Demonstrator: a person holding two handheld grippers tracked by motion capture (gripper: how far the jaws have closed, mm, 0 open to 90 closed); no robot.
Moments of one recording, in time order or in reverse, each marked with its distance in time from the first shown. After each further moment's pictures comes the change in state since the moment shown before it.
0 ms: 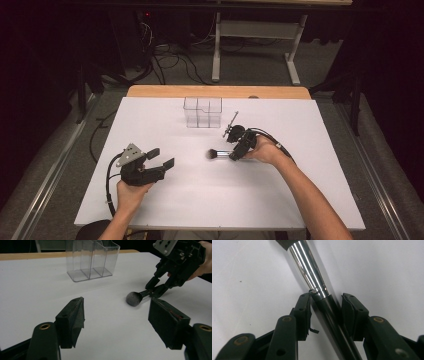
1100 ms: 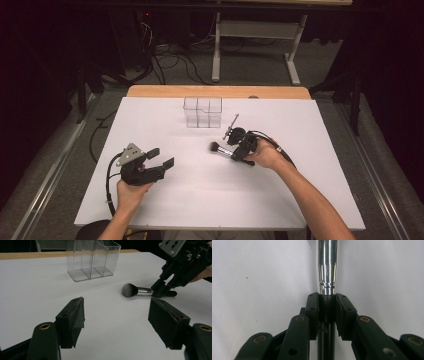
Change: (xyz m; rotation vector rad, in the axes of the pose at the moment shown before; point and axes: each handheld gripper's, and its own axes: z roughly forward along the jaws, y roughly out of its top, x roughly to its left) left arm 0.001 0.000 0.001 0.005 0.002 -0.002; right arm 0.011 -0.004 -0.003 -0.006 -0.024 0.001
